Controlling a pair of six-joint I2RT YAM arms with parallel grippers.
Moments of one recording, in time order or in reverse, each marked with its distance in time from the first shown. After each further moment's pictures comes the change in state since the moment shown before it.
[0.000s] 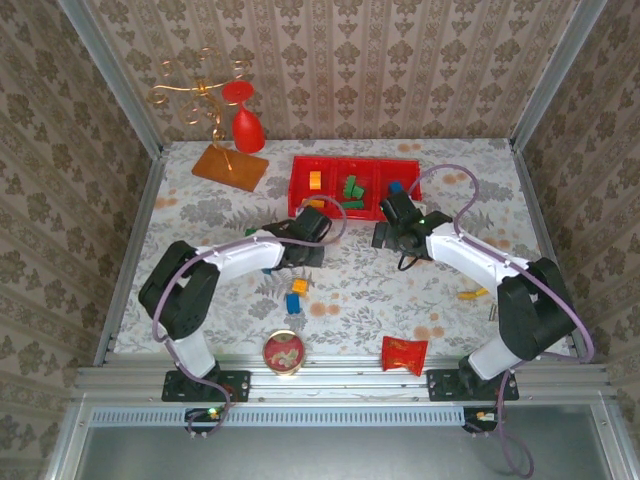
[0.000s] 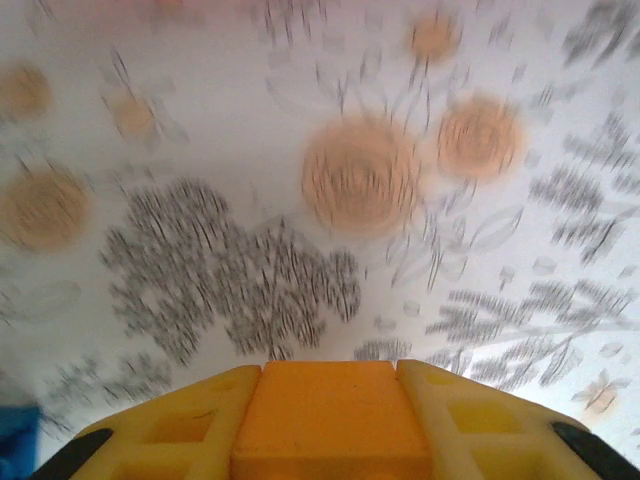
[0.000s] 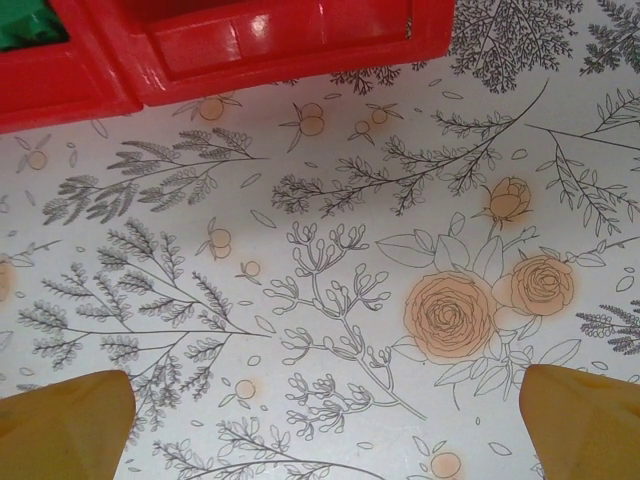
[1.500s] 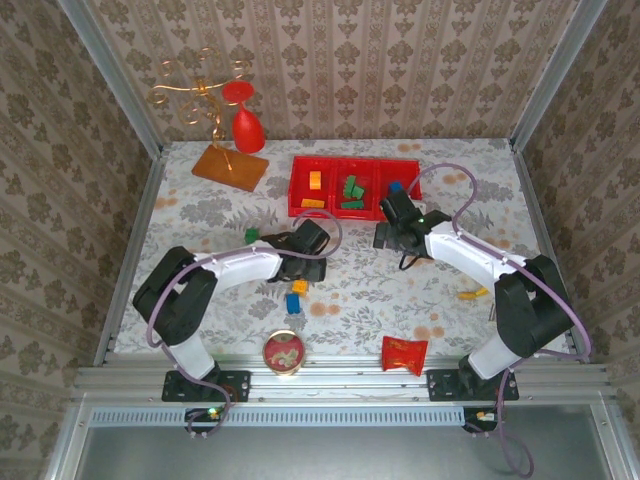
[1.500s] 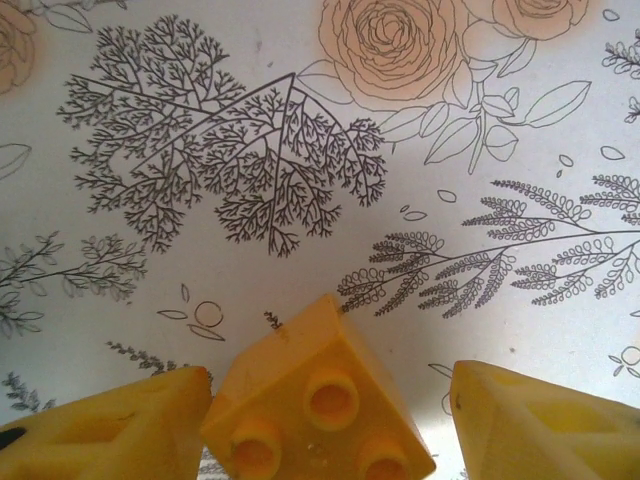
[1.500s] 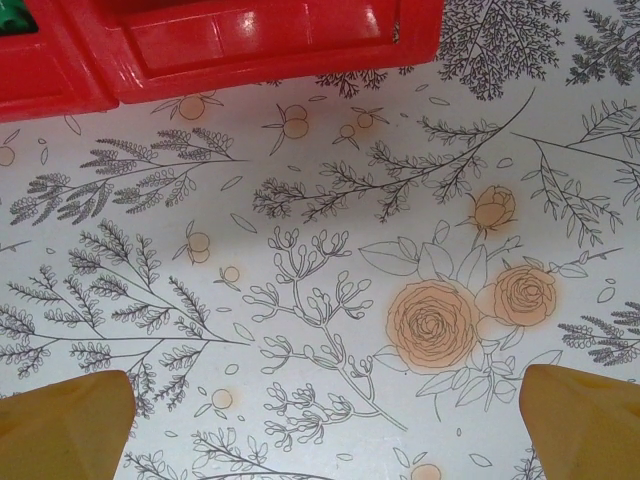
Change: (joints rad) left arm -0.051 -0.019 -0.128 0.003 0.021 -0.108; right arm -0.009 0.028 0.000 -0.002 0.018 -0.041
